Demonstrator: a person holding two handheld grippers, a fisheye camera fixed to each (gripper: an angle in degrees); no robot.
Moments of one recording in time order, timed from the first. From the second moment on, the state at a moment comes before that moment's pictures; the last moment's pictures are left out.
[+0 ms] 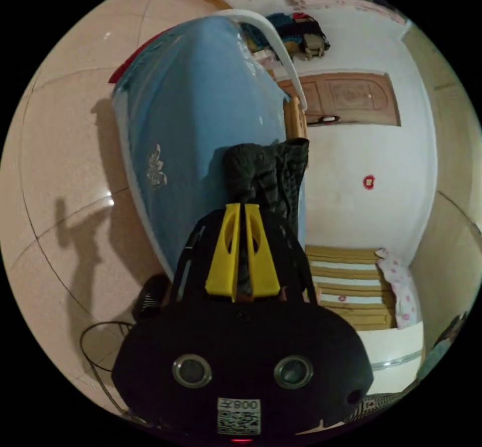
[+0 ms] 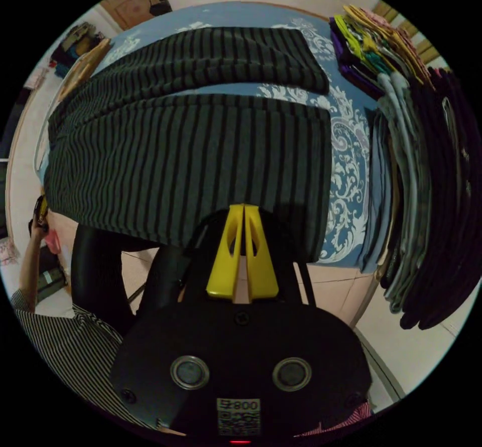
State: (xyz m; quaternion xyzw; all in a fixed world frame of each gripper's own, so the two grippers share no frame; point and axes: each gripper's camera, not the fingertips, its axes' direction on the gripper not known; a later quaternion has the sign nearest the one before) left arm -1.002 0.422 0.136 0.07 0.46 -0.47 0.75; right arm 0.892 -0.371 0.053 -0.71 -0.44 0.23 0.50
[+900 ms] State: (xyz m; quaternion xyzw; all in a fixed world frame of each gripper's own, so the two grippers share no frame) left arm -0.975 0.220 0.054 -0.02 0.30 -0.11 0.95; right arm 0.654 -0.693 0.267 -0.42 -0.71 0.20 0.53
